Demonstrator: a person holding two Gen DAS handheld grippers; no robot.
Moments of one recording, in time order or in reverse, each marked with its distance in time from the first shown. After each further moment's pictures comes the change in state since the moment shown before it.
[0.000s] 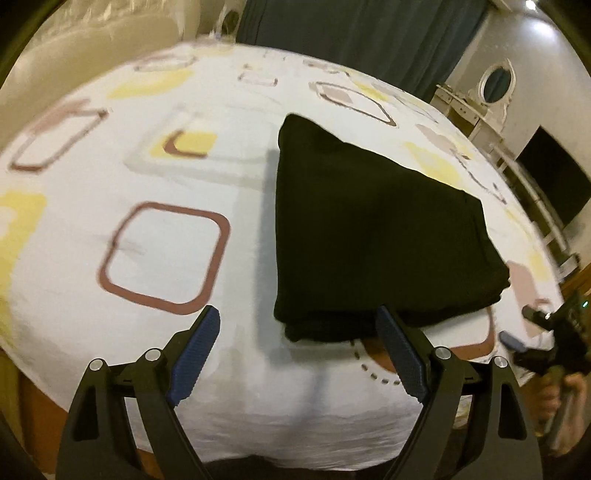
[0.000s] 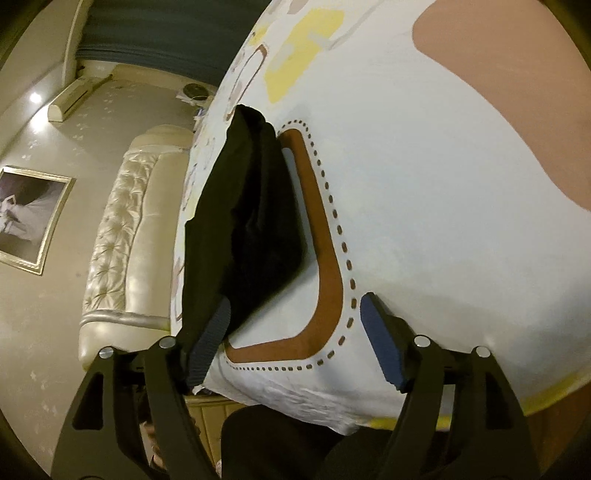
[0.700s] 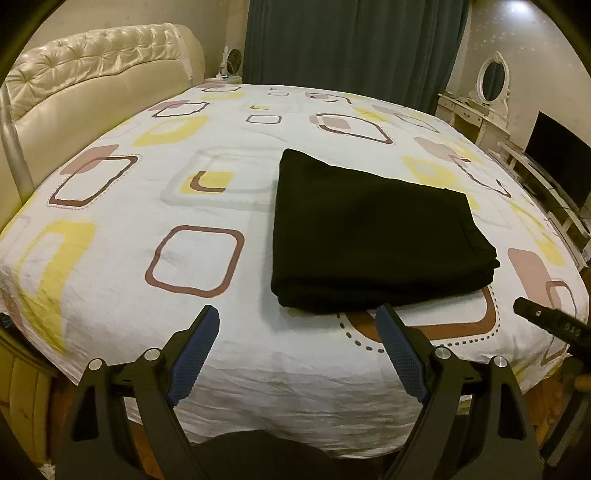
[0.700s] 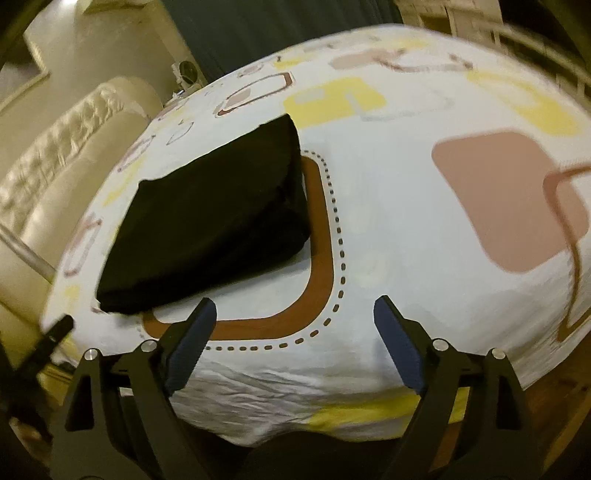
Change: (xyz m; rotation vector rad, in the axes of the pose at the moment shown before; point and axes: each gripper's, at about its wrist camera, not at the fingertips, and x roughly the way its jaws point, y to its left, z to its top) left arm -0.052 -0.036 -0.032 0.076 -0.121 0.118; right arm -0.002 0.084 -0.061 -0.473 -0.194 -0.478
